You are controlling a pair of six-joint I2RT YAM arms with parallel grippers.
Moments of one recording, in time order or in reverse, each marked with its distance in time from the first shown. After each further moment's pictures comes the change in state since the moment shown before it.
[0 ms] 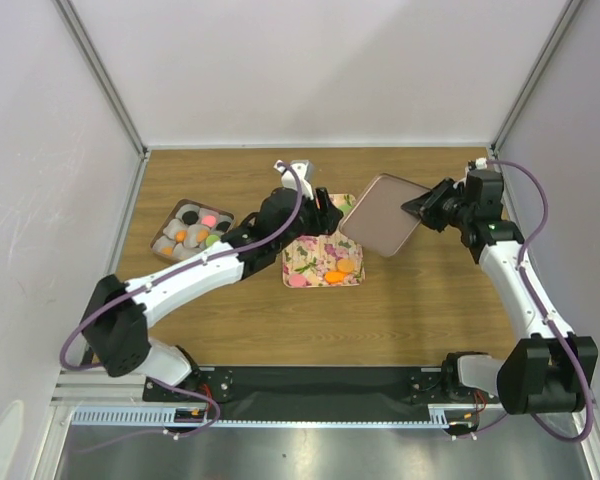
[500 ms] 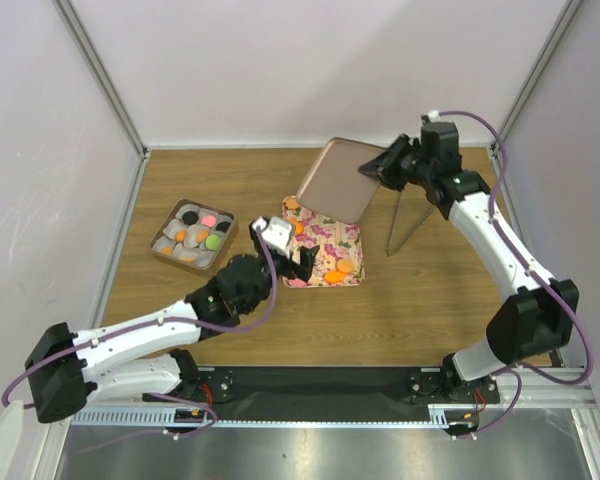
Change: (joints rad) left arm -0.172 -0.435 -0.473 0.287 -0.238 0.478; right arm 0.229 0.275 0.402 -0.044 0.053 0.067
